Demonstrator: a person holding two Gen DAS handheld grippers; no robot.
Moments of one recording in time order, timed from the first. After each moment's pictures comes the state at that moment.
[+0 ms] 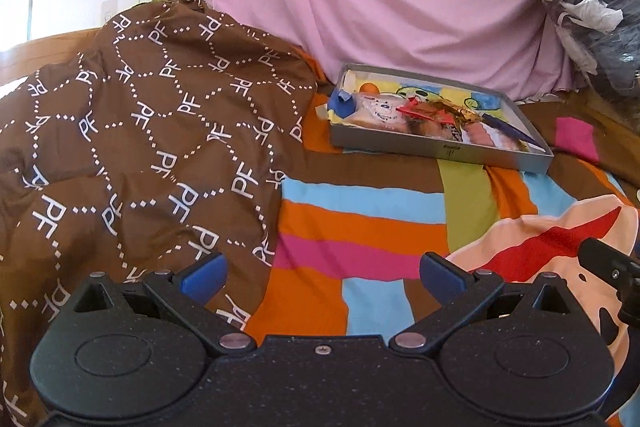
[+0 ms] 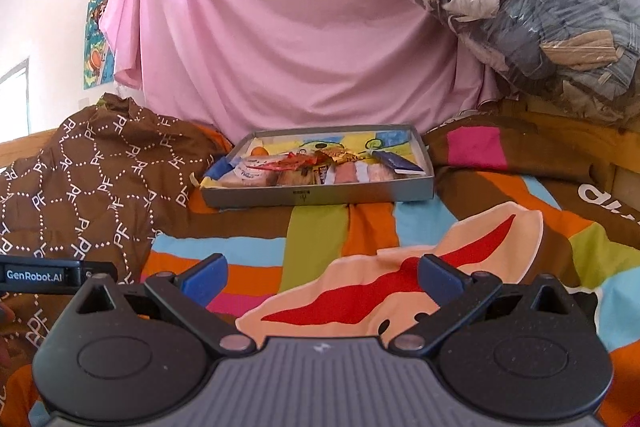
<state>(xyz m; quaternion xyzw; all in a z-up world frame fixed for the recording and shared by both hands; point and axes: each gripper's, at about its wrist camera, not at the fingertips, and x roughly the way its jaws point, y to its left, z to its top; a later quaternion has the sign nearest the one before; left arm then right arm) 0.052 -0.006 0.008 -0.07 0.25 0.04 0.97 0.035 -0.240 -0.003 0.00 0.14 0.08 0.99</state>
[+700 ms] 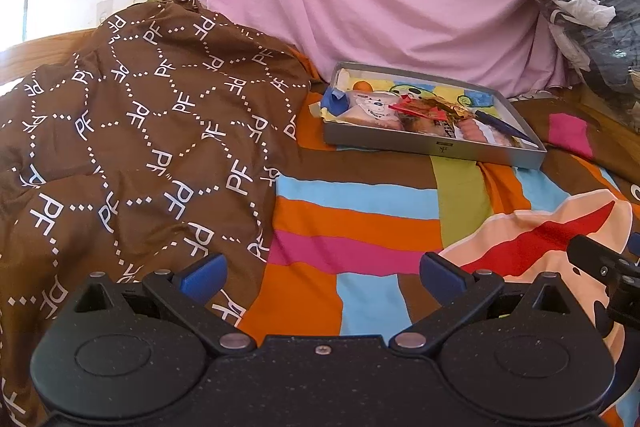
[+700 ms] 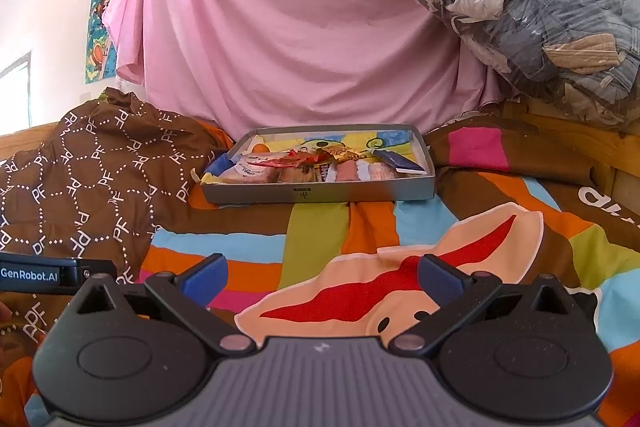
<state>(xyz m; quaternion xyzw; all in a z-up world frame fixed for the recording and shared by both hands) 0.048 -0.011 0.008 -0.07 0.24 0.04 0.97 0.033 -0.238 -0.002 0.00 0.14 0.08 0.99</state>
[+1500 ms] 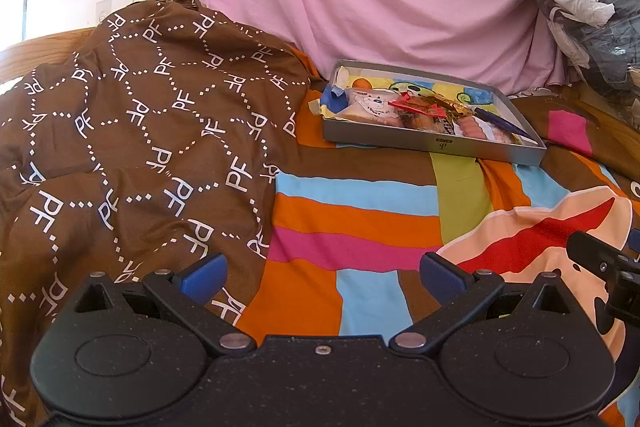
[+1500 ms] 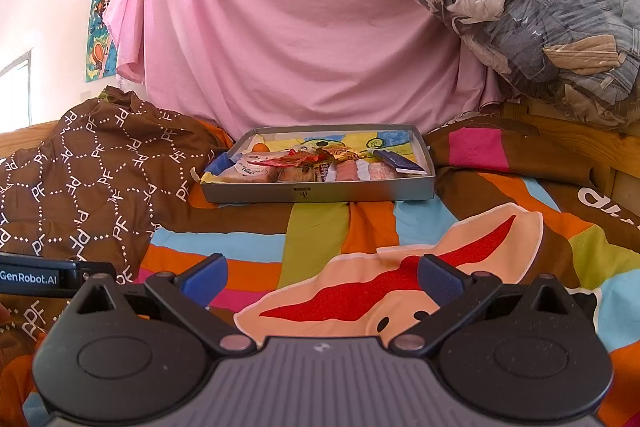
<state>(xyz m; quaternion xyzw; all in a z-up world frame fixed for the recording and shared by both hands) 0.047 -0.011 0.008 -0.07 0.25 0.04 0.97 0.033 -0.238 -0.003 0.00 0.14 0.08 0.99</state>
